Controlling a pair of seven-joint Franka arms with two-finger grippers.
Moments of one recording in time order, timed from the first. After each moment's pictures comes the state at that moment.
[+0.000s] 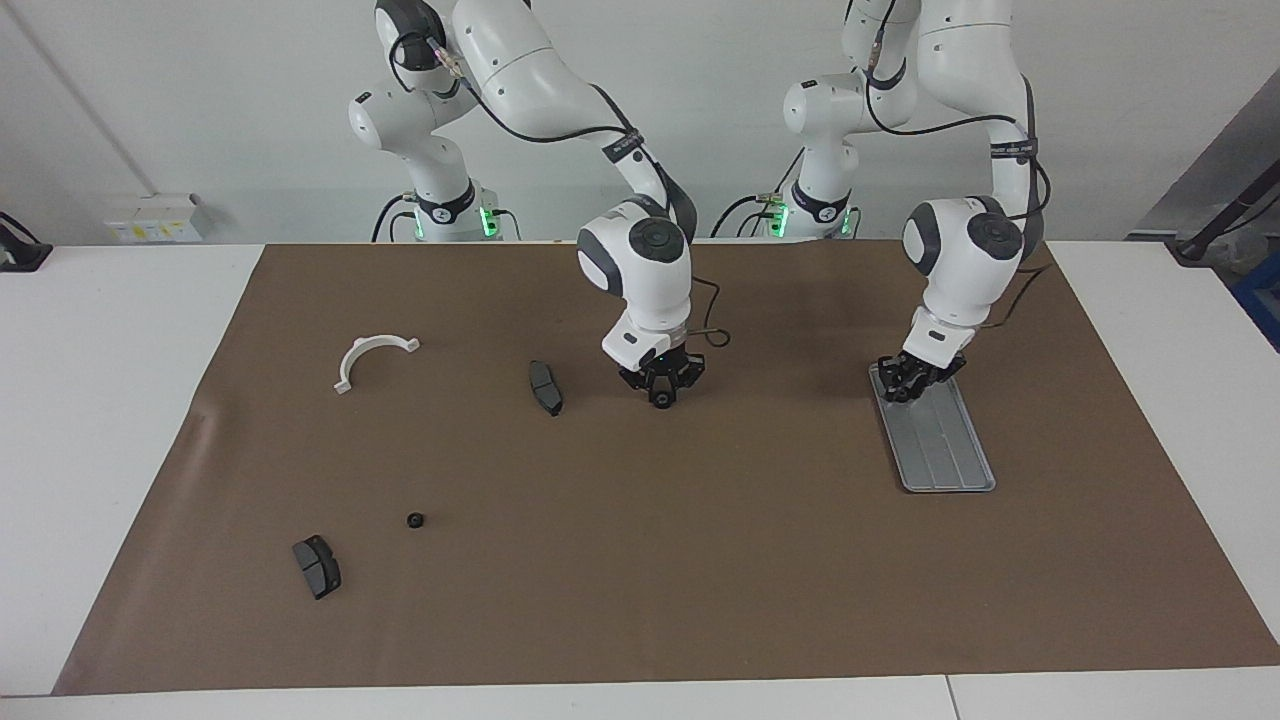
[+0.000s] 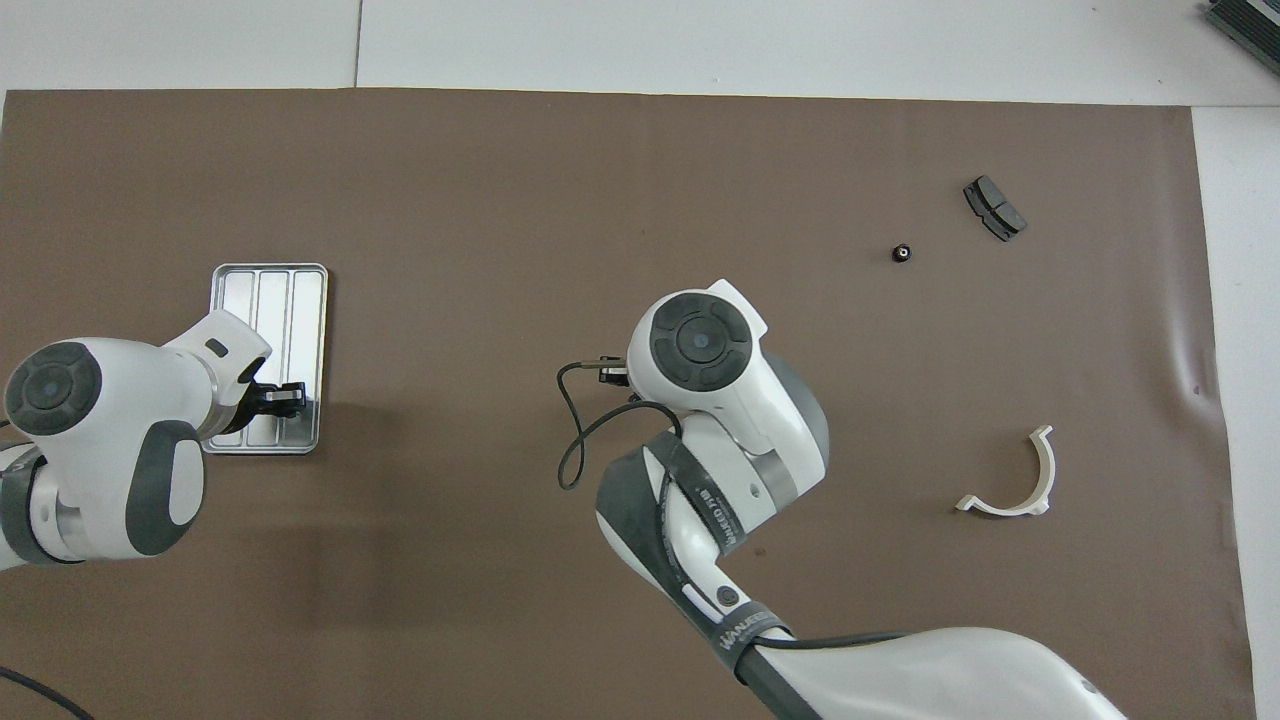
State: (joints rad) left arm 0.07 0.08 -0.09 -2.36 0.02 2.52 -0.08; right arm 0.60 0.34 -0.06 -1.77 0.03 2.17 0.62
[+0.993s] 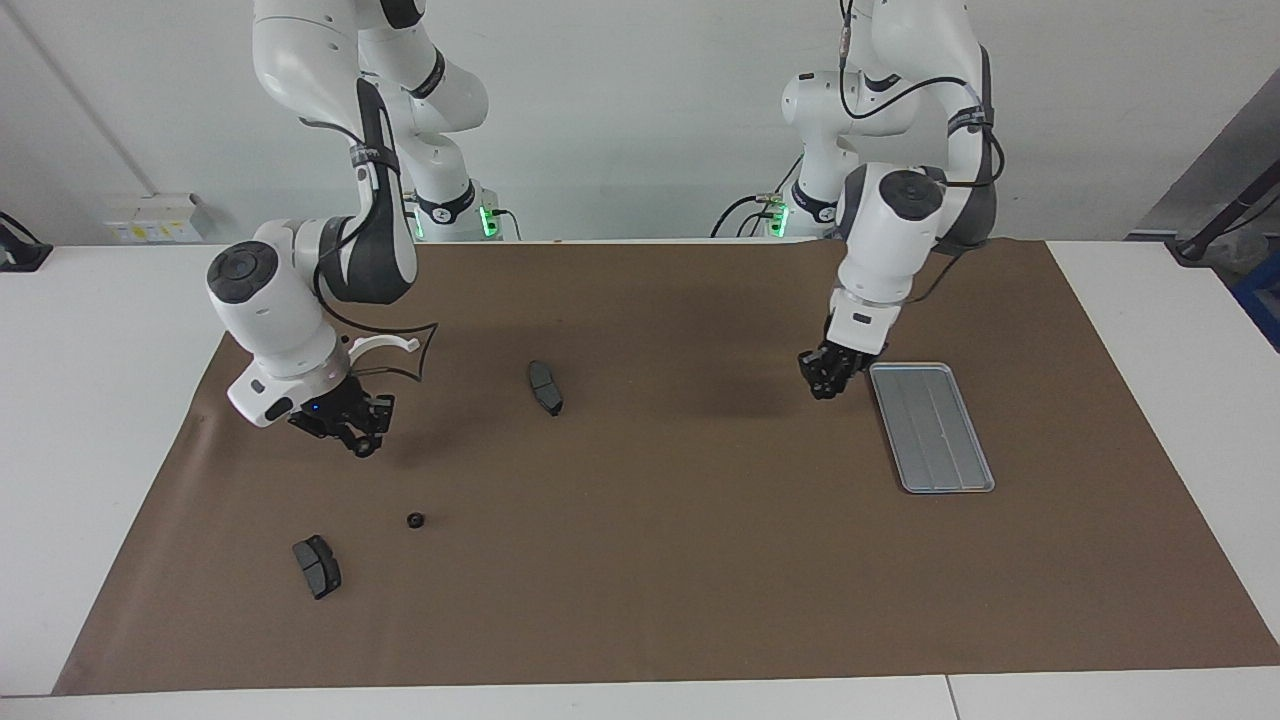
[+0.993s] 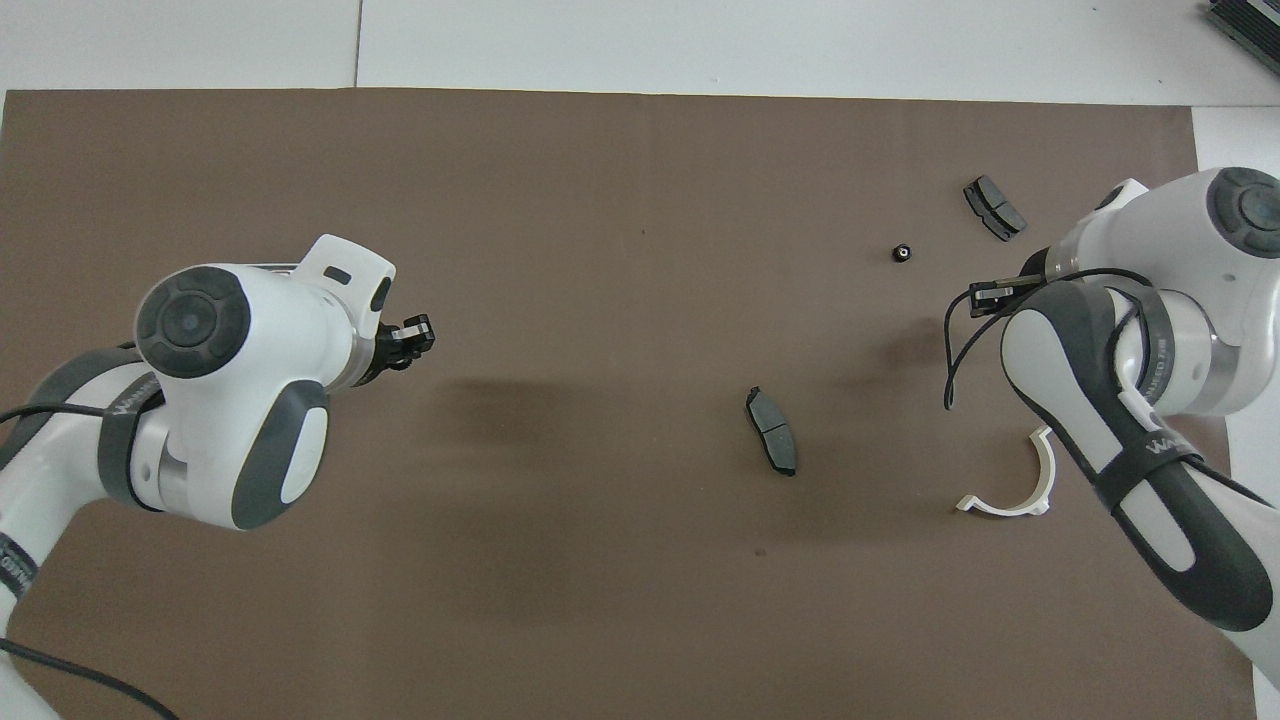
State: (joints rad) left arm -0.25 0.07 -0.12 -2.11 0.01 2.30 -0.67; right arm 0.01 0.29 -0.07 -1.91 0.03 2.25 -0.13
